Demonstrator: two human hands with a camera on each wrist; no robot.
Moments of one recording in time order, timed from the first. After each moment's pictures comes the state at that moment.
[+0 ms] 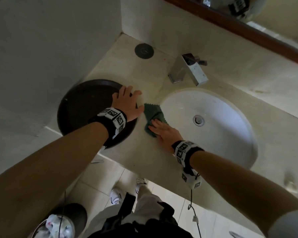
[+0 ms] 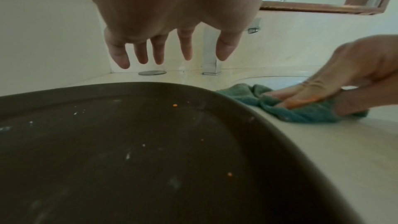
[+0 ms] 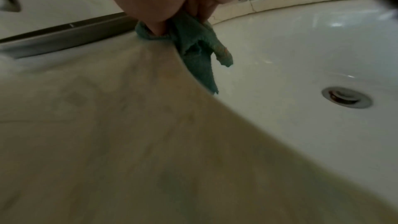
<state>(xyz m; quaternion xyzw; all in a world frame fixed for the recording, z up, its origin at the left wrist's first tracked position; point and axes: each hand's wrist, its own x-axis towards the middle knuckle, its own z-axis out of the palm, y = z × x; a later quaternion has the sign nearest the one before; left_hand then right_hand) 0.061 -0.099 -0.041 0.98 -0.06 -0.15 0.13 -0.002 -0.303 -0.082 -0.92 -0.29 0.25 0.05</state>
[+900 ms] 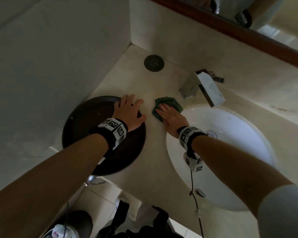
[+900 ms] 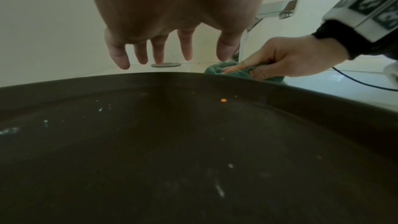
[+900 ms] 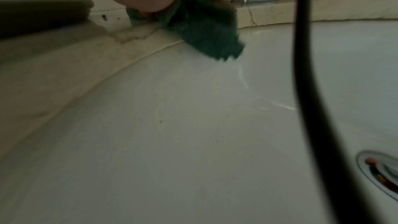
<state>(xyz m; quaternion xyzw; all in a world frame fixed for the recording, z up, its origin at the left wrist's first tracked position) 0.109 -0.077 -0.054 0.98 -0.03 -0.17 0.12 0.124 -0.285 -0.087 -0.95 -0.26 0.16 0.10</state>
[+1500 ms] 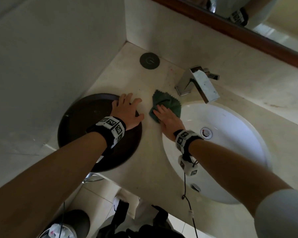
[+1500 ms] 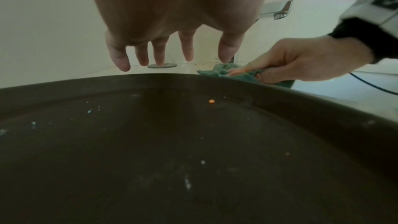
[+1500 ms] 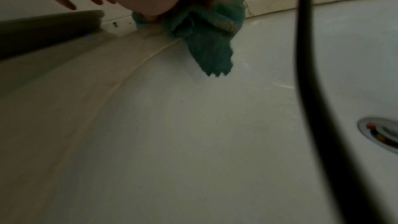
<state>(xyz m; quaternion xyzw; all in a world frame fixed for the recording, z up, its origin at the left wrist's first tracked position) 0.101 -0.082 -0.054 0.98 -0.04 -0.17 0.12 0.100 -0.289 -0.095 -0.95 -0.24 0.15 0.14</state>
